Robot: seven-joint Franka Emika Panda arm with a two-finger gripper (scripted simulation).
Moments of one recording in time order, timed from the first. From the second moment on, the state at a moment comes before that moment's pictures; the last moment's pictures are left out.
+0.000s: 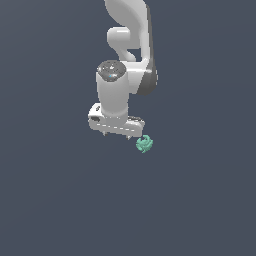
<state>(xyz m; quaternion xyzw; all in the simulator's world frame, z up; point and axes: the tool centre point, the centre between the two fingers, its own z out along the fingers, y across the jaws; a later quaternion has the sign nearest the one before) -0.008 -0.046 0.164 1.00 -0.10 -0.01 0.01</state>
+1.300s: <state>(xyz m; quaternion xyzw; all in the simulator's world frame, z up) -0.032 0.054 0.112 0.94 -0.35 0.00 0.00</state>
